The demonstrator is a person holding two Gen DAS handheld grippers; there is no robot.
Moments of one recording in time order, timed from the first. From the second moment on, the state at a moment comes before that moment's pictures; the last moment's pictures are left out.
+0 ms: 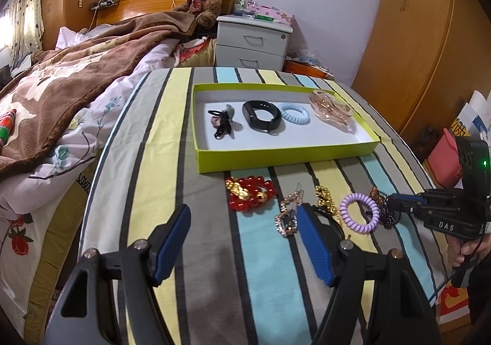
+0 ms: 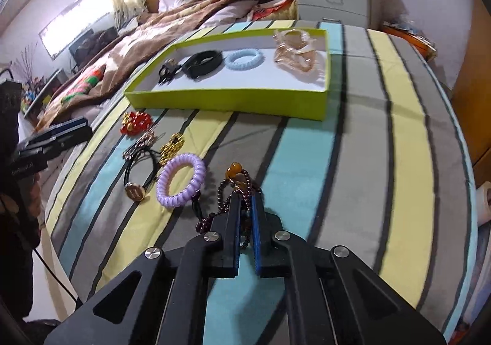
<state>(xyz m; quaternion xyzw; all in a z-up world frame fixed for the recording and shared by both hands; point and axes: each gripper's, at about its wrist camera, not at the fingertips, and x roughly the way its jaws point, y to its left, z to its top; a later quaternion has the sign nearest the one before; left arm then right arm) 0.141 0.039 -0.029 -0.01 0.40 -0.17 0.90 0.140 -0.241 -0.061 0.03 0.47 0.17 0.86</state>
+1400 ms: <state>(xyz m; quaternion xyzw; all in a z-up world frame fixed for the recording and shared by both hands) 0.121 -0.124 -0.059 0.14 0.44 -0.30 0.84 0.115 -0.319 -0.030 0.09 0.42 0.13 0.89</state>
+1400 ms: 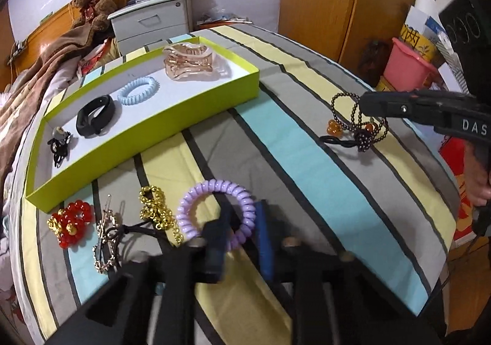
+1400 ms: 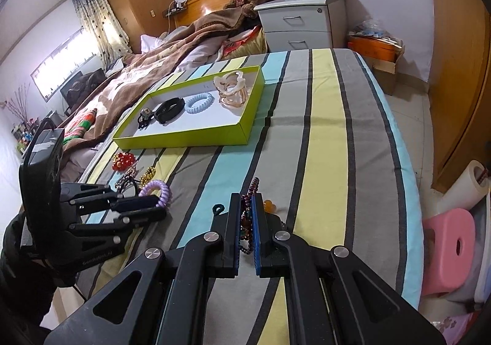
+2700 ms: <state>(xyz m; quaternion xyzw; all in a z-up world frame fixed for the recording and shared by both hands) 0.199 -0.050 0.019 0.06 0.38 -0.24 0.89 0.212 -0.255 0.036 0.06 0.38 0.17 0.91</state>
